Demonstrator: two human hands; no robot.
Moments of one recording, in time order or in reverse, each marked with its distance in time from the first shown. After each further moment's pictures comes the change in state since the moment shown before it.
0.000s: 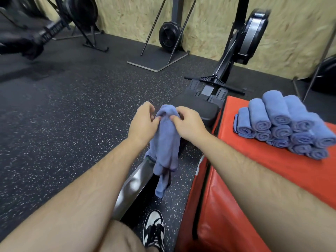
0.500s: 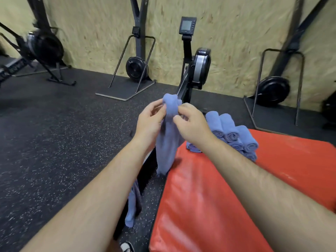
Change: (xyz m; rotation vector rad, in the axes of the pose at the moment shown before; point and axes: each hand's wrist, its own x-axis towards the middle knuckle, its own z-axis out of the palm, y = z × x) left_hand -0.015 0.204 0.034 -1.007 -0.178 -0.014; right_hand -0.050 -0.011 -0.183 0.033 0.274 -0.139
